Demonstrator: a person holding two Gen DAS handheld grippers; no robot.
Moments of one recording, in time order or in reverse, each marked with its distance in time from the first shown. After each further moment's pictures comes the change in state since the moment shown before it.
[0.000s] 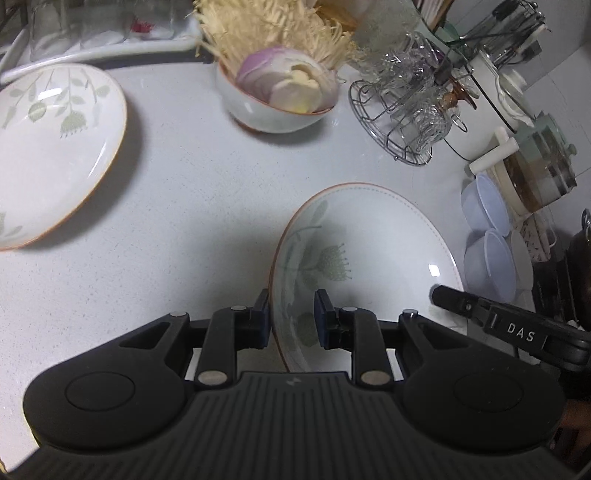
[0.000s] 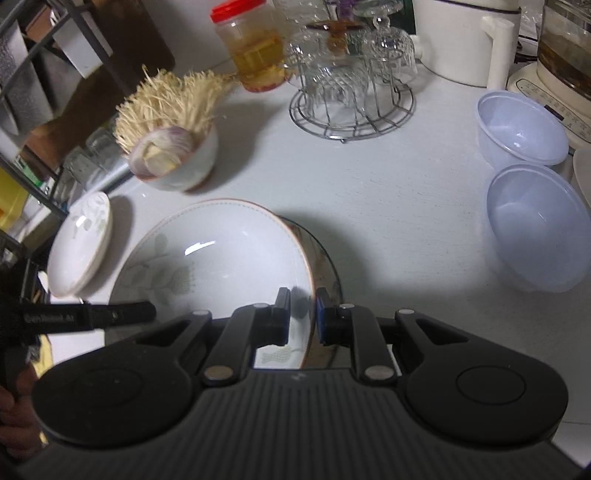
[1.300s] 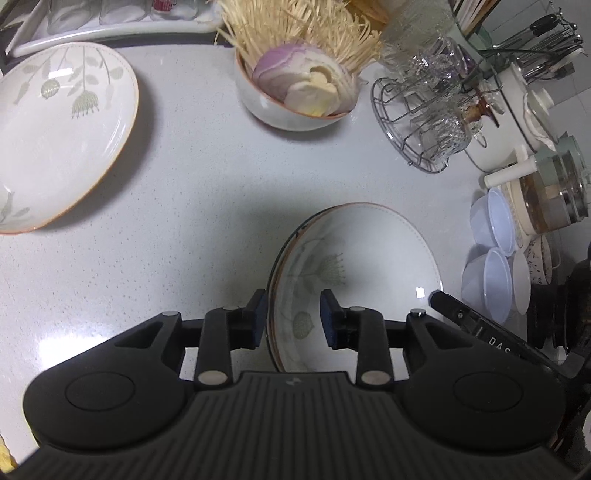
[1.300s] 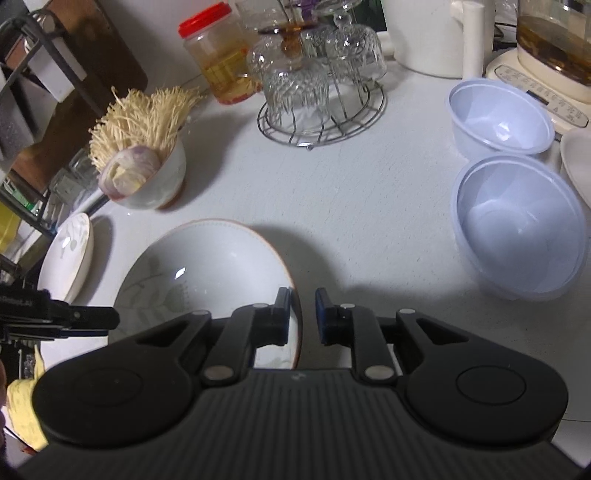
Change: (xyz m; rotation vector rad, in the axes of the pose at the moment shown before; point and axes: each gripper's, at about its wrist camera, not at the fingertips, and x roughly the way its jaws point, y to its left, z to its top) left arm -0.003 0.002 0.022 -0.126 0.085 0.016; right arm 0.005 -0.029 0.004 0.060 -0.045 0.006
